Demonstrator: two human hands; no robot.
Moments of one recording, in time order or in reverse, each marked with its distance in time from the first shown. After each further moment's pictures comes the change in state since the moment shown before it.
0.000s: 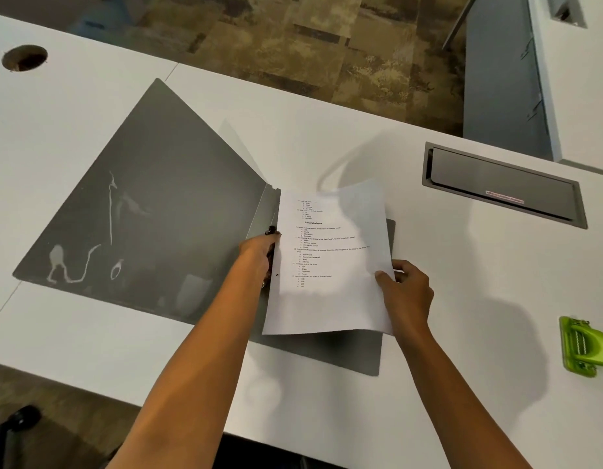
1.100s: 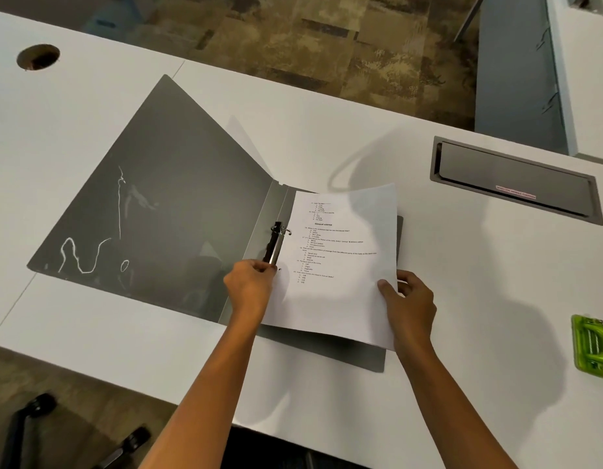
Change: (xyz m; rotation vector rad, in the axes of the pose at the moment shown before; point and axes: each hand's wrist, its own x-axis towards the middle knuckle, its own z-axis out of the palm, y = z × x) left_hand -0.064 -0.055 -0.022 0.462 0.359 0.474; right_hand -0.018 0.017 -0.004 0.076 -0.024 0.060
